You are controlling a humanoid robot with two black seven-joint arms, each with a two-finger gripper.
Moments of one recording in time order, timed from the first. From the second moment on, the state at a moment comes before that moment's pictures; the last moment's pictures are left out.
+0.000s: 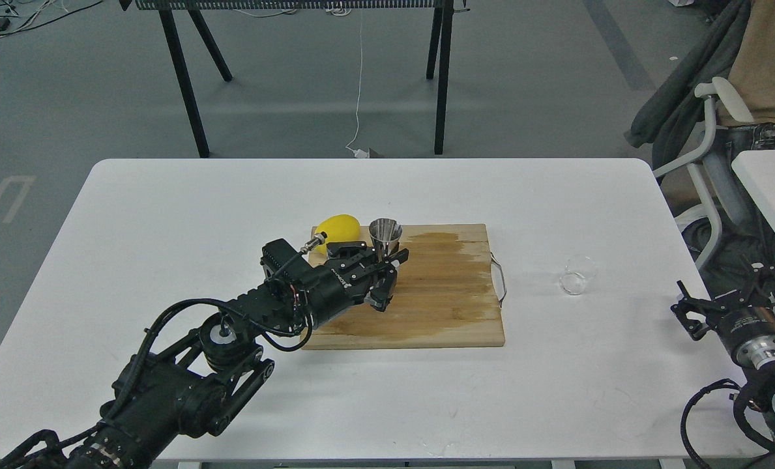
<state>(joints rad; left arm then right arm) -0.40 -0.04 2.12 0.86 -0.45 0.22 -0.49 0.25 -0.42 1.09 0.54 0.18 0.49 0.14</state>
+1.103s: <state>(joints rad) -0.40 -0.04 2.12 0.85 -0.45 0.21 -0.49 0.25 -0.43 1.09 0.54 0.18 0.49 0.14</state>
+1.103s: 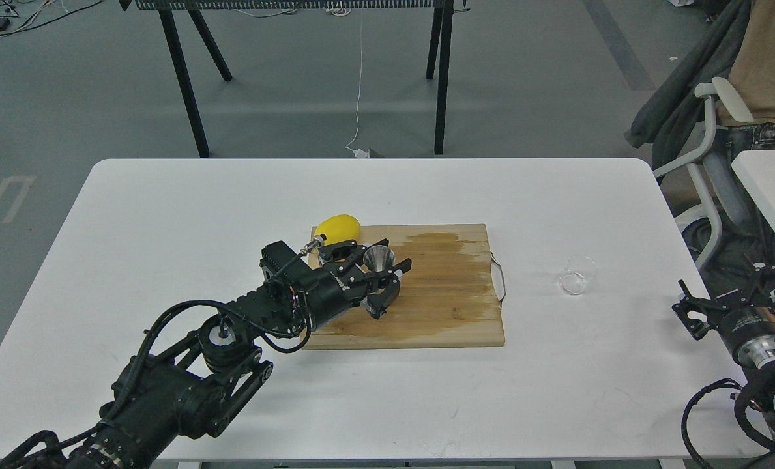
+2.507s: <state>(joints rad) -0.39 -0.04 1.93 0.86 -0.34 0.14 -0.49 0.24 -0.44 1.10 0.54 0.18 0.49 0.14</state>
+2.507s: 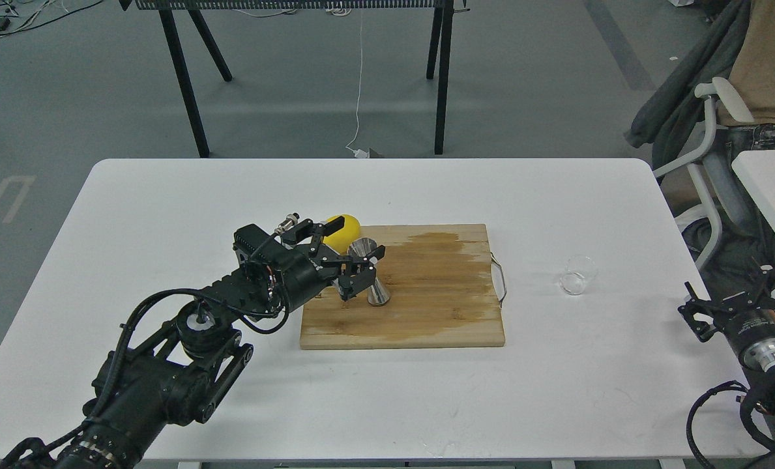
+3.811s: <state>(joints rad) -0.21 -0.03 1.77 1.05 -0.36 -0.15 -0.49 0.23 -0.44 1.10 0.54 0.18 0.49 0.14</state>
